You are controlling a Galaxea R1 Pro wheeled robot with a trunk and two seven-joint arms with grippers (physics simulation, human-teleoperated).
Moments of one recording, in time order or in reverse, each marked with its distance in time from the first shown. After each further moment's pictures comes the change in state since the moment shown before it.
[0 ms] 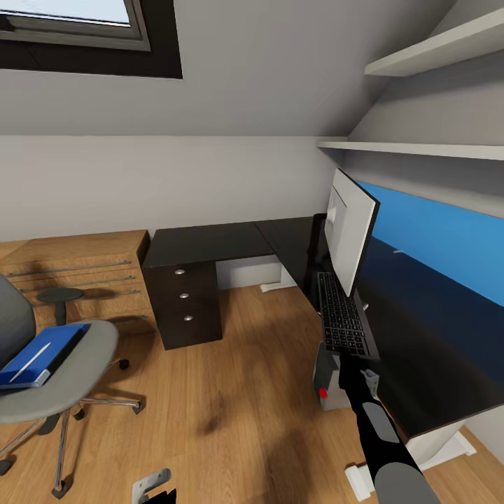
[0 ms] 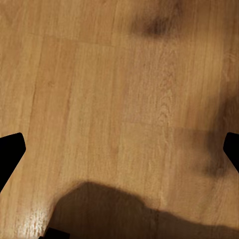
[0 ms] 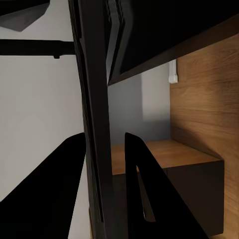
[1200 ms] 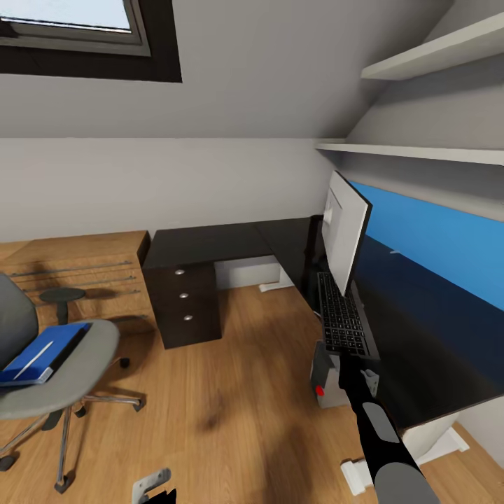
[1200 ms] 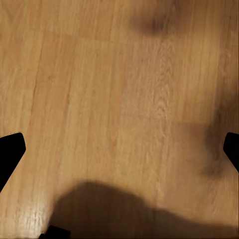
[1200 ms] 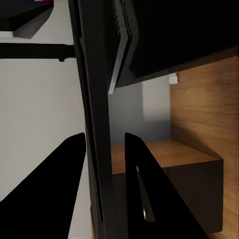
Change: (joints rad) left arm 0.000 0.000 0.000 0.000 0.000 0.000 0.000; right arm 0.000 0.000 0.000 0.000 0.000 0.000 0.000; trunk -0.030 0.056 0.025
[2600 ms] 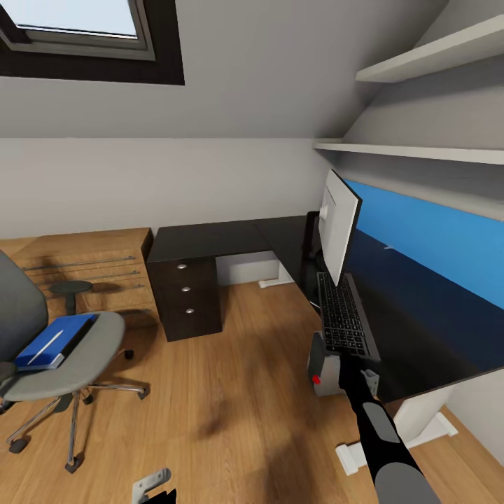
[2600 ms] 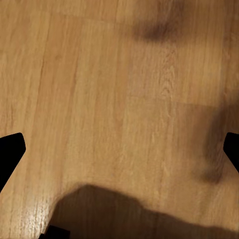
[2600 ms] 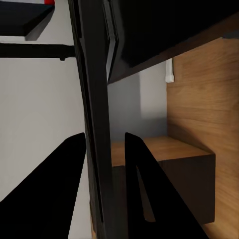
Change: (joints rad) left arm 0.000 0.000 0.001 0.000 0.000 0.000 0.000; right arm 0.000 -0.002 0.001 0.002 0.000 0.003 0.002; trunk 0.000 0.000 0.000
